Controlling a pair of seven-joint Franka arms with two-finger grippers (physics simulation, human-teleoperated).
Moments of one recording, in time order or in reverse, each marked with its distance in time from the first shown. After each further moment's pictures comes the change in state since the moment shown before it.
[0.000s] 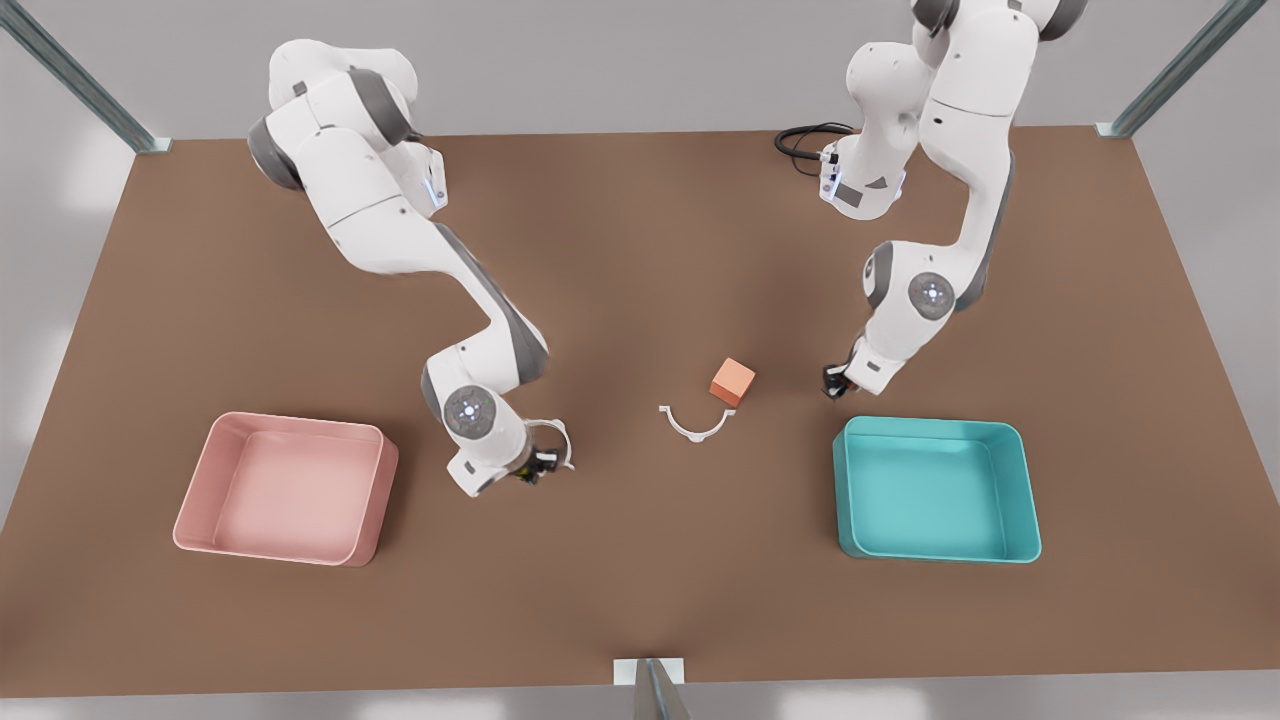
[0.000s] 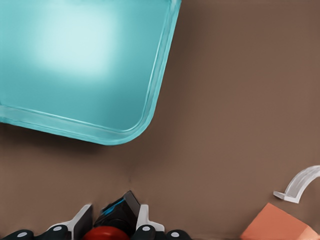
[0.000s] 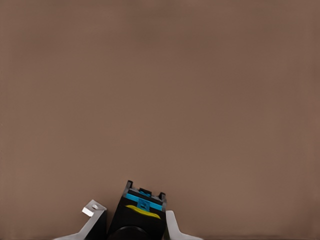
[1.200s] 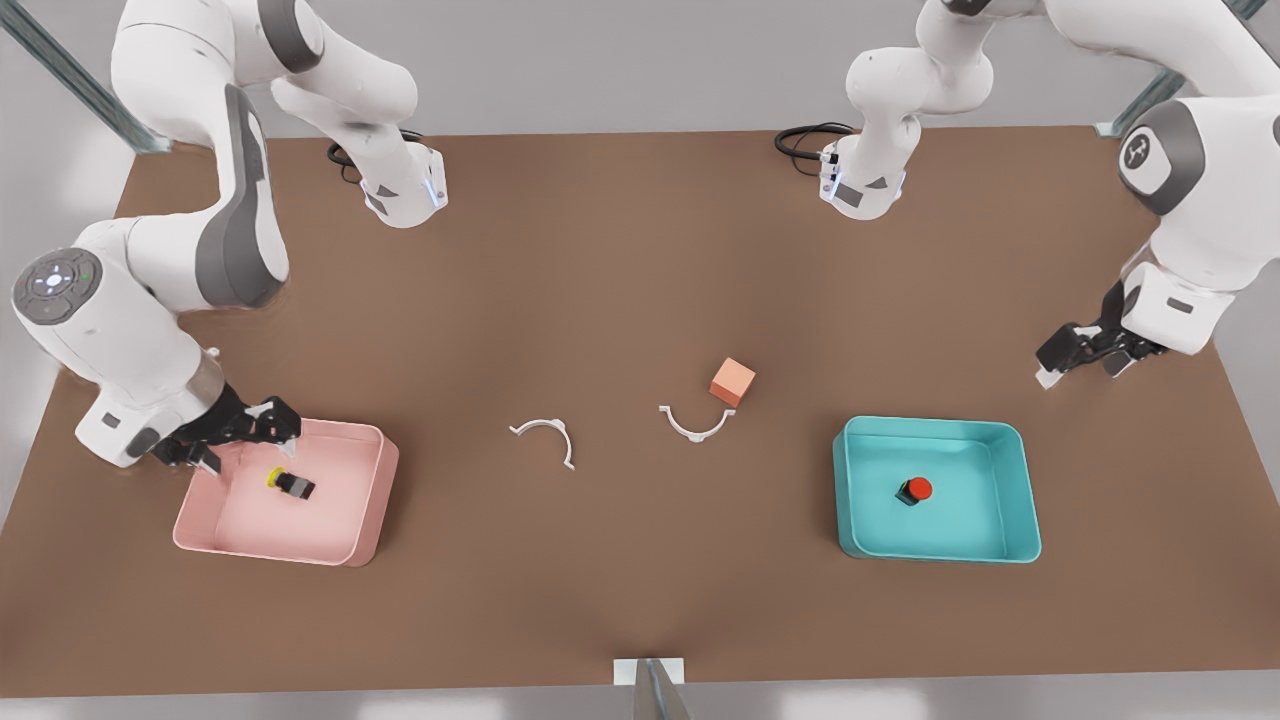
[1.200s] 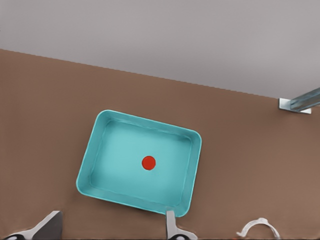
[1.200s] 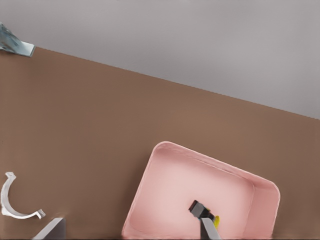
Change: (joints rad) left arm 0.224 -0.059 0.047 0.974 0.145 -0.937 0.125; right arm -0.386 -0.453 0.022 0.140 -0.023 -0.436 -0.657
